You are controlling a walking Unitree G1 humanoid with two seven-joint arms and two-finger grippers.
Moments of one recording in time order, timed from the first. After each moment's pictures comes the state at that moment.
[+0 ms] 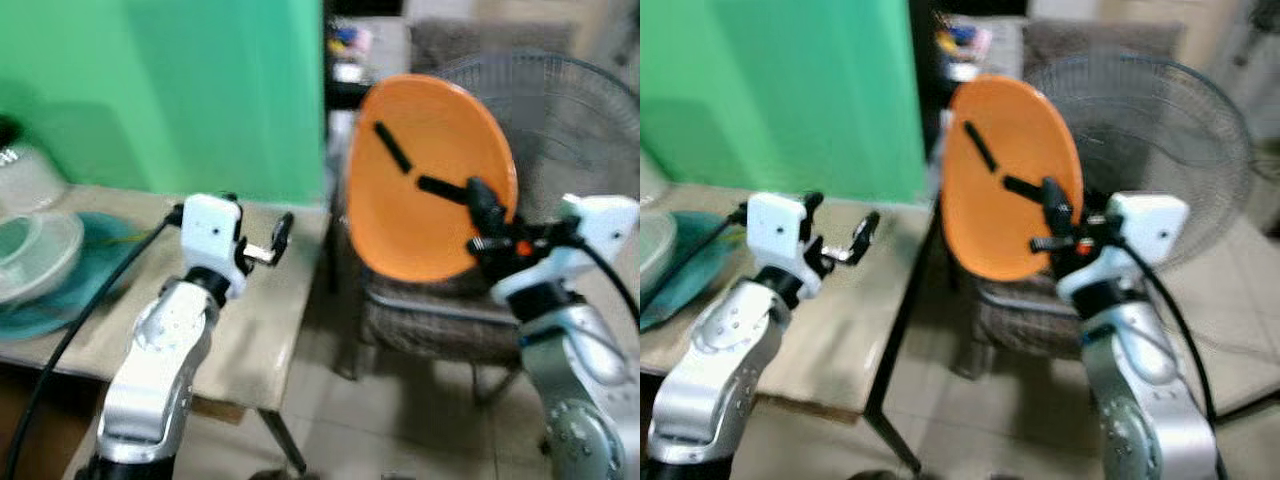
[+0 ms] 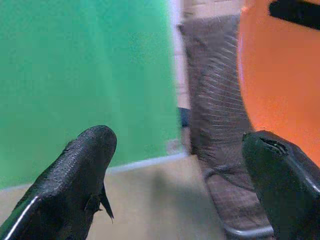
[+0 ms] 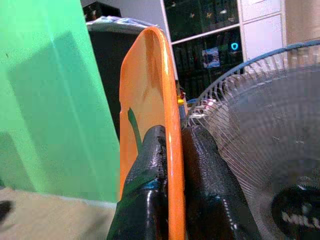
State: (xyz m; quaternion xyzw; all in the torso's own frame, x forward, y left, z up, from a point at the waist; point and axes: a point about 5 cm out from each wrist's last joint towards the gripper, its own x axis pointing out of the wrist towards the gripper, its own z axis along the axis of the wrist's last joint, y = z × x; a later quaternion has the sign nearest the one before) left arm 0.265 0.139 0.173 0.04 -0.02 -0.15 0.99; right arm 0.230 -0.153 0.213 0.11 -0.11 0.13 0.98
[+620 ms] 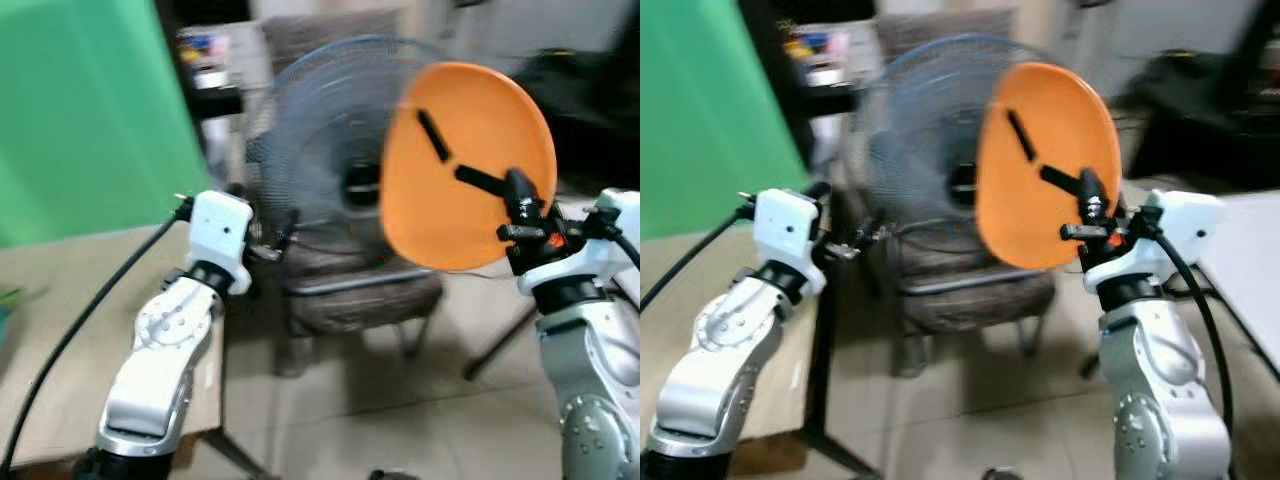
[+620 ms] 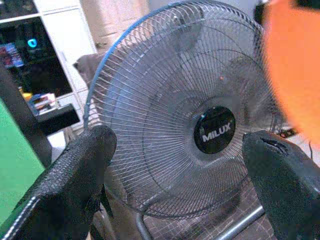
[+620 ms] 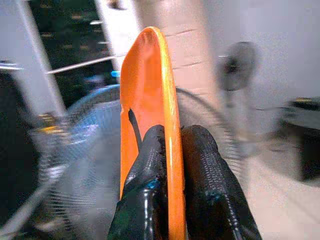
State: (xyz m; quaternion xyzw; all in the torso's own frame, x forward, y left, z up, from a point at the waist) left arm 0.270 0.140 0.176 0.10 -0.05 -0.15 0.98; right arm 0.233 -0.177 0.214 0.11 -0.12 0.03 0.99
